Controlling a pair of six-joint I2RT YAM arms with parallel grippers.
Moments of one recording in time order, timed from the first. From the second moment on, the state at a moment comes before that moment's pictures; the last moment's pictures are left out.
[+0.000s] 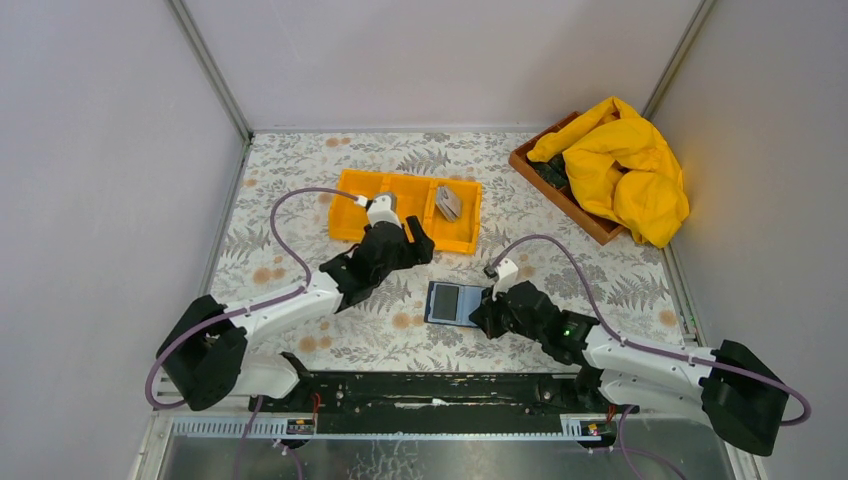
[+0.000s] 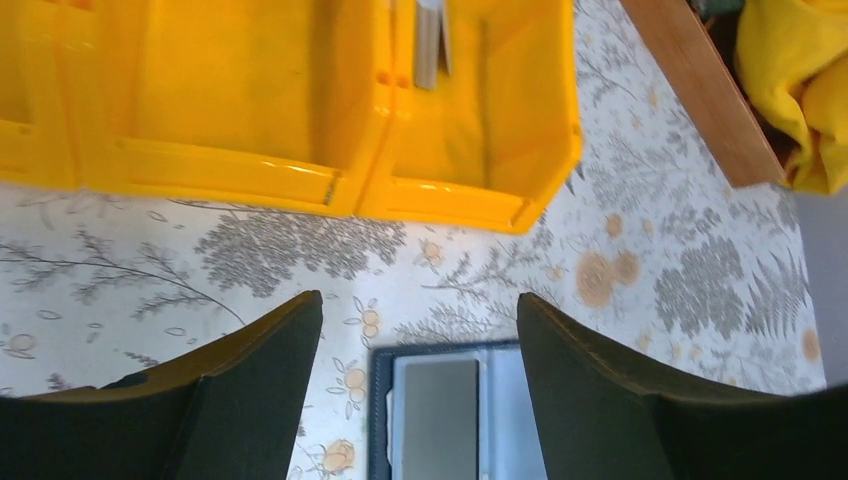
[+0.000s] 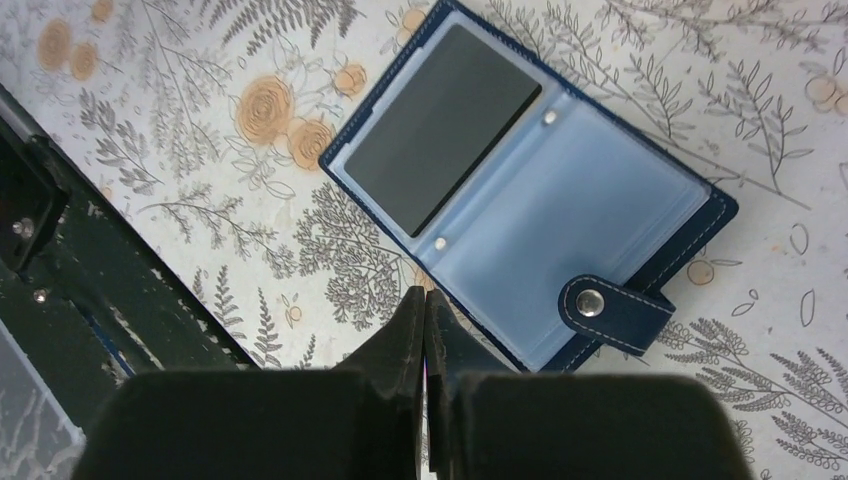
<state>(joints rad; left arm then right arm) -0.76 1.32 0.72 0.07 -0.33 -0.74 0.95 0.93 0.29 0.08 0.04 0.46</state>
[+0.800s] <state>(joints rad) -0.72 1.45 0.61 0.30 0.08 -0.69 0.79 1.08 0.29 0.06 0.05 0.53</state>
